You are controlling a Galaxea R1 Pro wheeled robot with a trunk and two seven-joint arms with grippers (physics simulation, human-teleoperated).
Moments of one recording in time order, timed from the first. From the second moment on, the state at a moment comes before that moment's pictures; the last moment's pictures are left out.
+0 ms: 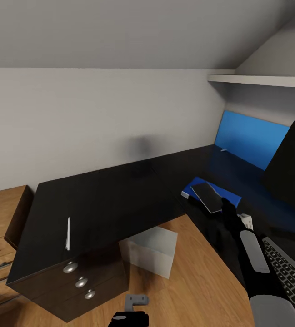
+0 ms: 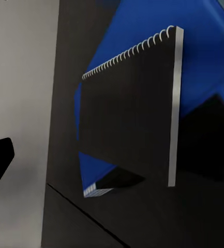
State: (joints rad) left arm -0.24 -0.15 -0.57 -0.84 0.56 0.40 0.48; right arm -0.54 -0.02 -0.25 -1.20 -1.22 0.11 -0.29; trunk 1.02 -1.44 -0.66
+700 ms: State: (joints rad) left arm -0.24 -0.15 -0.56 -0.84 0.57 0.40 0.48; right arm -0.54 -0.02 -0.12 -1.34 -1.20 0.14 -0.54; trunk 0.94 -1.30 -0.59
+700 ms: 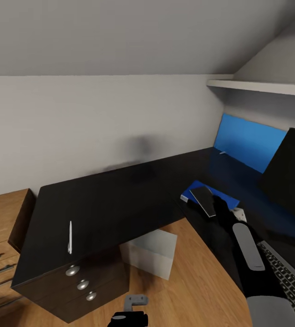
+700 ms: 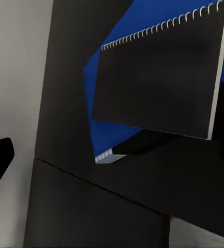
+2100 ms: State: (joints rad) left arm -0.24 -0.05 -0.55 -0.32 0.57 -0.05 0.48; right arm -0.54 0.01 0.58 -1.49 -1.11 0.24 -1.20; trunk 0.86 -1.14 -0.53
